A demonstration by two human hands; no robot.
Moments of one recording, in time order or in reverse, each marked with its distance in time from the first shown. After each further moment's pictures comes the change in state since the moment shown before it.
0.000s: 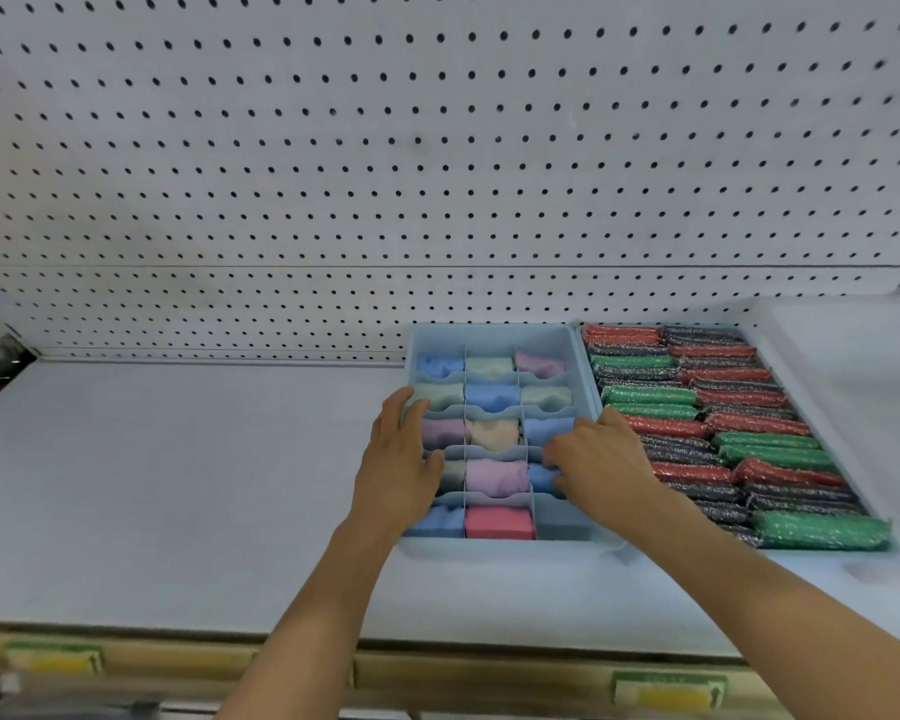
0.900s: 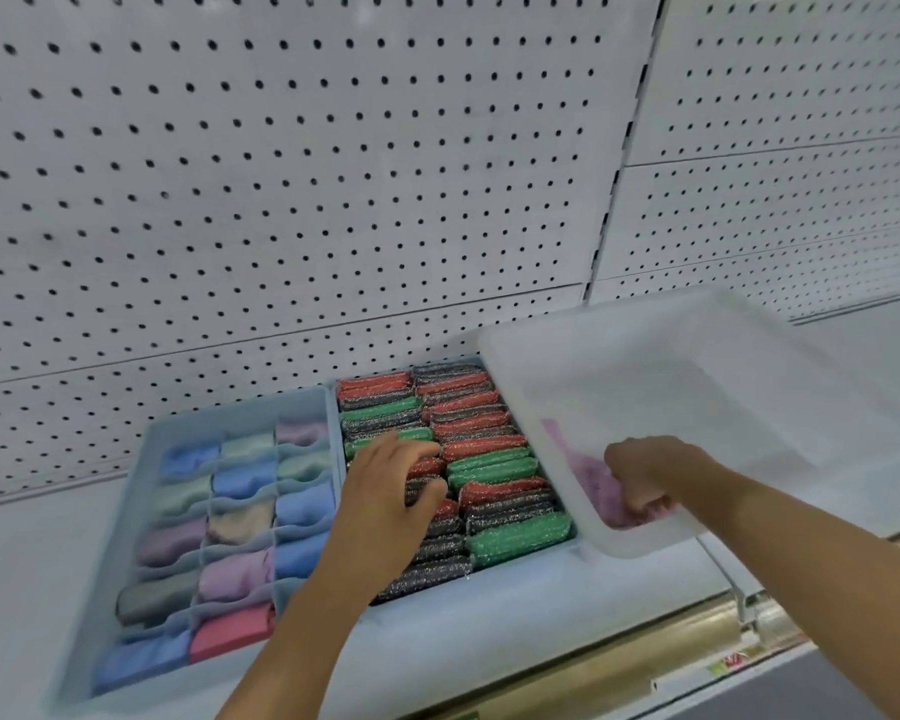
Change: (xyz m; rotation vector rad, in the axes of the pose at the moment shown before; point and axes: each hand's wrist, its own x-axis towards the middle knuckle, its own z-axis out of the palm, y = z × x) left_hand 0.002 0.222 0.076 -0.179 -0.150 0.336; right_hand -0.123 0.272 0.080 0.299 -0.608 0.467
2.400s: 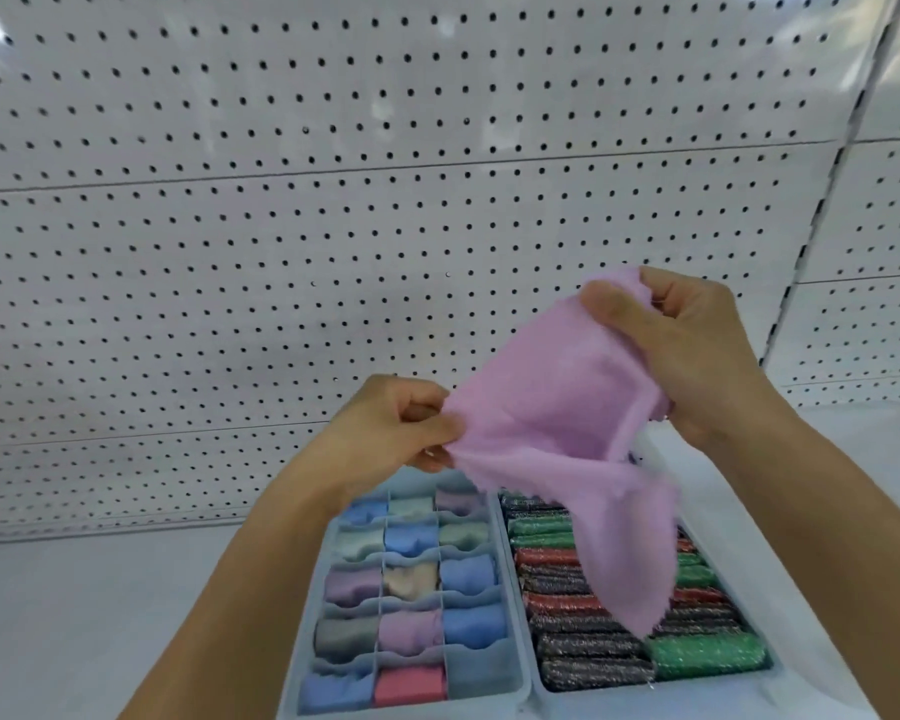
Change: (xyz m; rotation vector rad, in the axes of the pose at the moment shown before) left_hand 0.008 0.006 -0.220 -0.463 -0.037 -0.076; right_hand -0.152 -0.163 -0.174 1.566 0.947 -0.790
